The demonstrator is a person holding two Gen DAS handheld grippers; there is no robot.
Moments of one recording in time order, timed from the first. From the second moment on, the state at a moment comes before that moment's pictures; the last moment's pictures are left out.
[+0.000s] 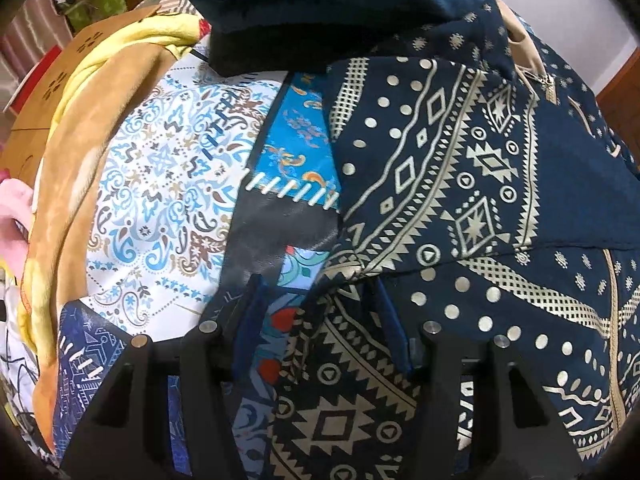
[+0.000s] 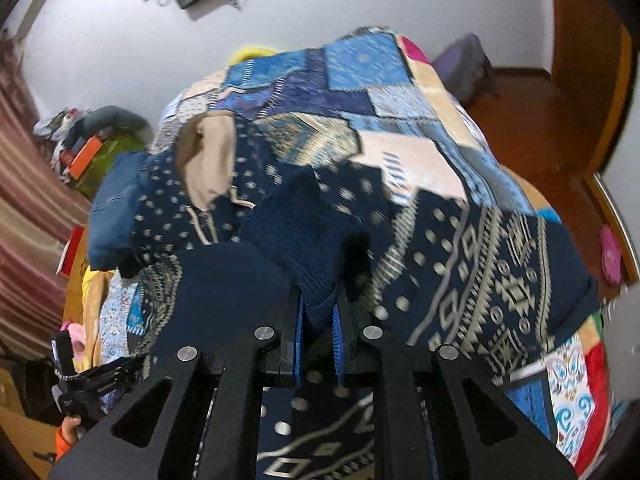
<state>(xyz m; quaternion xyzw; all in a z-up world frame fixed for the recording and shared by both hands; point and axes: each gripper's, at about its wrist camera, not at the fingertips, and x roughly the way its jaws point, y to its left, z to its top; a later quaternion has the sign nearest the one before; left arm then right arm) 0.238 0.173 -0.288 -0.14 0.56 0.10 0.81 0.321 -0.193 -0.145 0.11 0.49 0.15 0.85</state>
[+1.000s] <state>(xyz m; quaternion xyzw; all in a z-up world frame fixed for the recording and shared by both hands) 0.273 0.103 -0.141 -0.06 0.42 0.03 0.91 0.276 -0.278 -0.067 0.08 0.37 0.05 0.93</state>
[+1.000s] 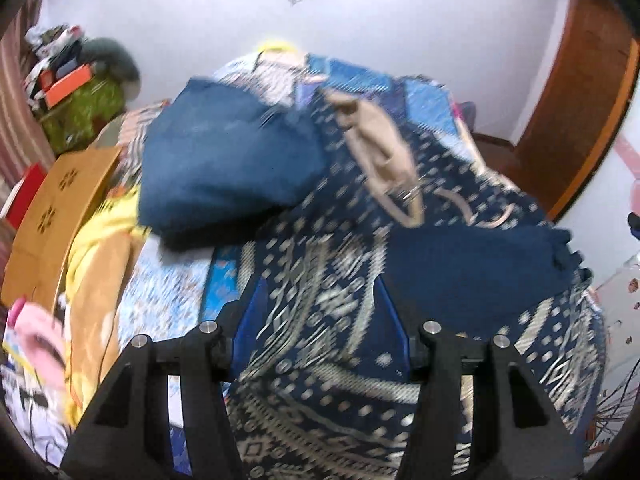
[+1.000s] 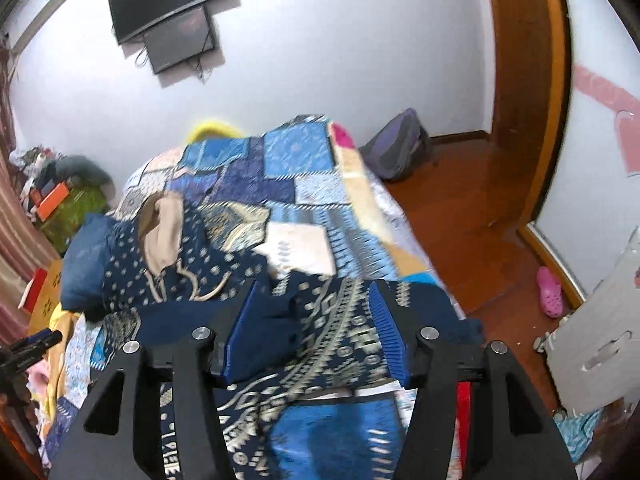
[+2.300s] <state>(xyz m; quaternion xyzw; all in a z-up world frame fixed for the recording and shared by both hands) 0.365 -0.001 -0.248 -0.08 0.52 -0.07 0.85 0.343 -0.400 -0.222 0.34 0.51 -0.02 0.79</state>
